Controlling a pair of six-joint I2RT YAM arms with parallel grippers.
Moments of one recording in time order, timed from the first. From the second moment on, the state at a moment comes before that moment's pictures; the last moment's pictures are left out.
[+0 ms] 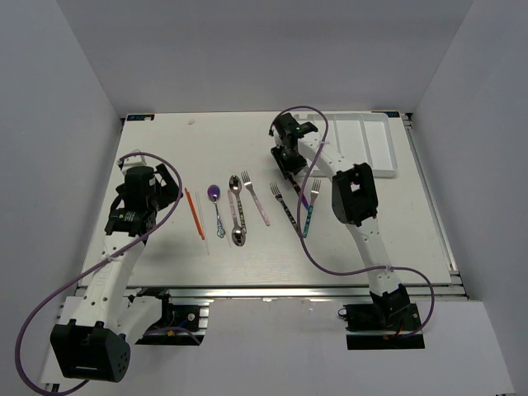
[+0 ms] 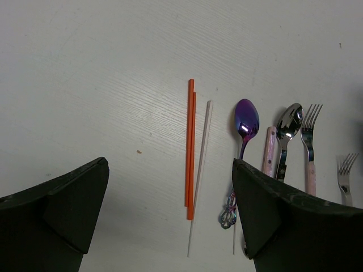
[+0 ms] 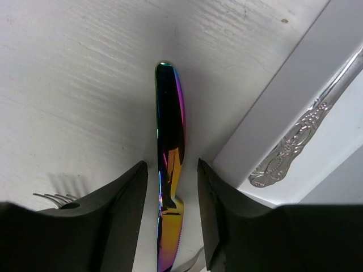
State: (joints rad) left arm -0.09 0.95 0.84 -0.49 -0.27 -0.45; right arm 0.52 2.51 2.27 -0.96 0.03 -0.02
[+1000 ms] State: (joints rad) left arm -0.09 0.93 0.83 -0.49 -0.27 -0.45; right arm 0.52 2.38 2.00 -0.73 -0.07 0.02
